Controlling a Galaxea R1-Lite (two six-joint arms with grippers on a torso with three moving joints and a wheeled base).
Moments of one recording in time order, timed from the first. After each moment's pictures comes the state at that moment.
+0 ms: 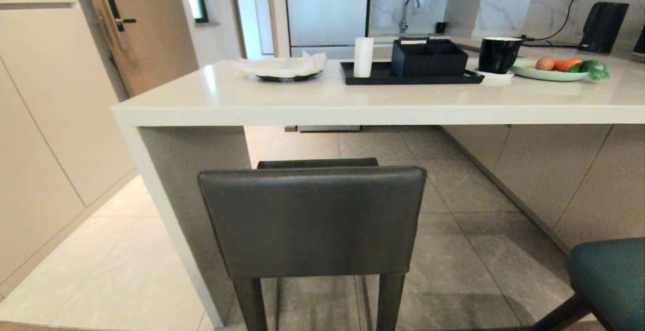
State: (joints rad) left arm 0.00 0.00 0.00 -0.11 -0.05 0.06; right arm 0.00 0.00 0.00 0.00 0.00 0.00
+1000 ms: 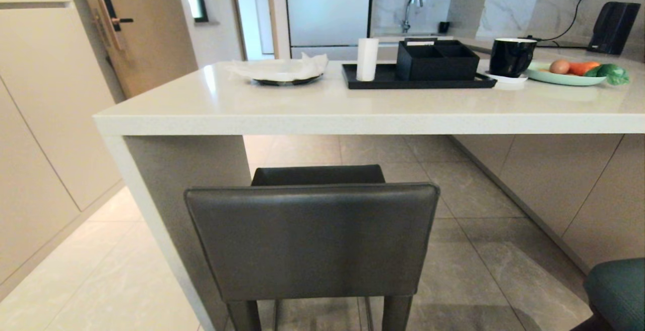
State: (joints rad) left arm 0.00 0.00 0.00 -0.11 -0.03 0.07; right arm 0.00 0.00 0.00 0.00 0.00 0.00
